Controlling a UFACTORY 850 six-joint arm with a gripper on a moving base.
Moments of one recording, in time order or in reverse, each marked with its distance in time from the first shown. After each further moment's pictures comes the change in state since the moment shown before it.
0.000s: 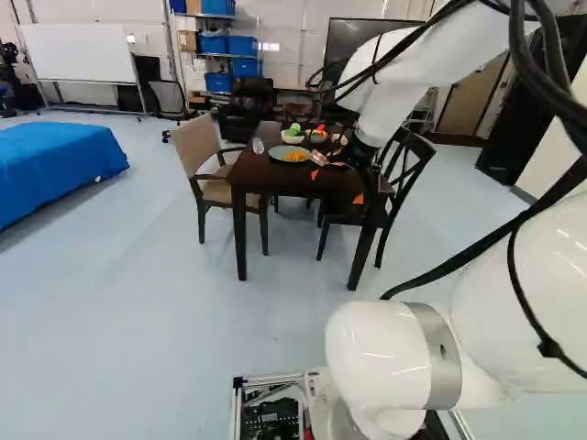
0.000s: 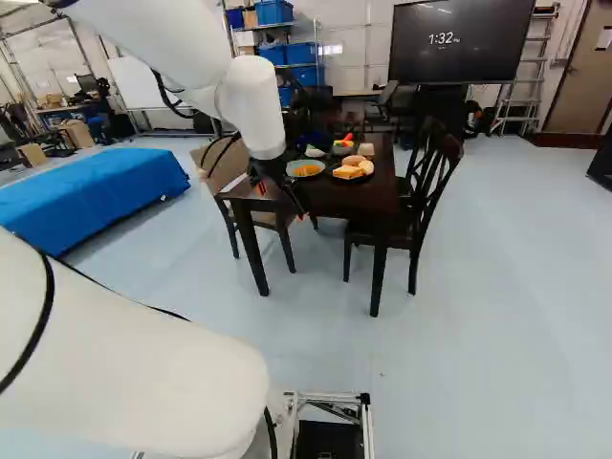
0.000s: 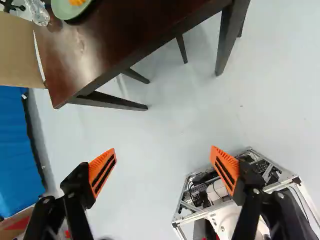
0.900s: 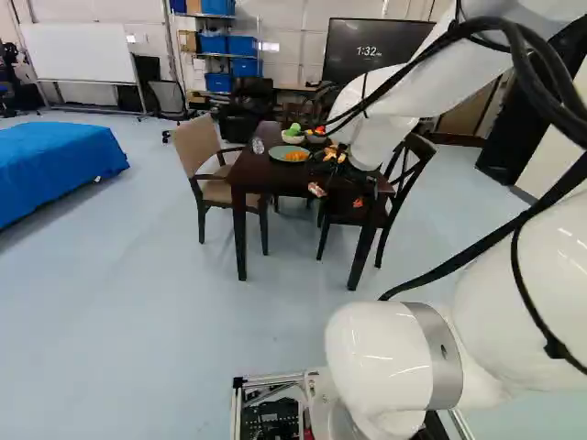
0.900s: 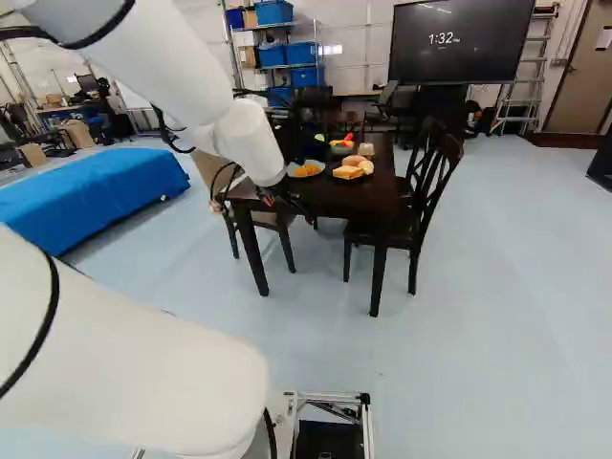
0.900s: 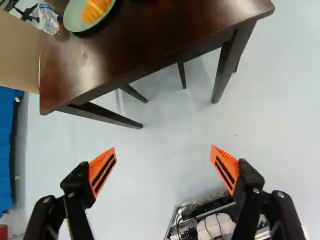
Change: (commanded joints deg) arm 2.3 -0.2 8.3 -3.9 19.6 -3.1
